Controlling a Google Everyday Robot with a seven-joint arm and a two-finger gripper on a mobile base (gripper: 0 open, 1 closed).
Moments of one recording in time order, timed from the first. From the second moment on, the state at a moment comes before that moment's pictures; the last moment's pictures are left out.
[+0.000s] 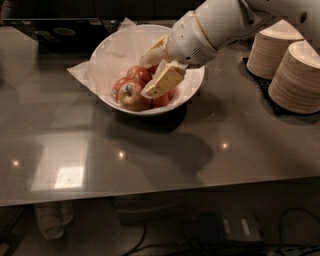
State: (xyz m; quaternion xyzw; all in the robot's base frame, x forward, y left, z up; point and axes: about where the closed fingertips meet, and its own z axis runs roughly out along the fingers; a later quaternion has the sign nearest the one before) arm 0.545 0.009 0.961 -0.69 0.60 0.21 0.35
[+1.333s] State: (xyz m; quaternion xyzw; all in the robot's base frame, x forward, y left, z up) arm 0.562 0.031 0.939 -0.69 0.59 0.26 0.33
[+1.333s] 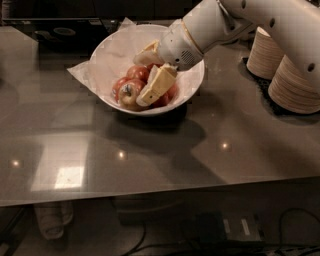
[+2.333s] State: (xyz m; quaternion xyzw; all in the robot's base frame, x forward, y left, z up) arm 0.565 0.041 0.918 -0.69 0.59 0.29 0.31
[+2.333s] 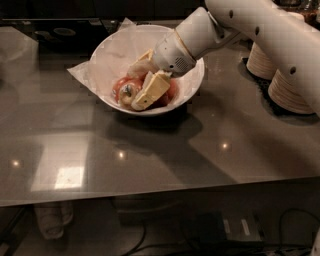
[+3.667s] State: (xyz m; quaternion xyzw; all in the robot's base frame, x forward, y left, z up) arm 0.562 0.037 0.901 -0.68 0.60 0.32 0.29
